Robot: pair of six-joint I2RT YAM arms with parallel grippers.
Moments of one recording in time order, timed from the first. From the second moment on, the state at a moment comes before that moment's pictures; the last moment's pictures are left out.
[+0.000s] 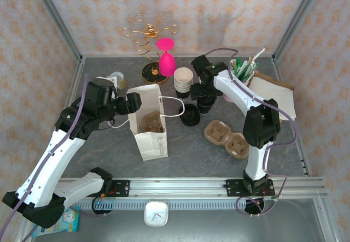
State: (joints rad) left arm -0.40 0.99 1.28 -0.99 -0.05 -0.54; right arm 0.49 1.91 1.73 -1.11 0.14 0.28
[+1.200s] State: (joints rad) left arm -0.38 0.99 1.28 -1.02 -0.06 -0.55; right arm 0.49 1.91 1.74 -1.12 0.18 0.32
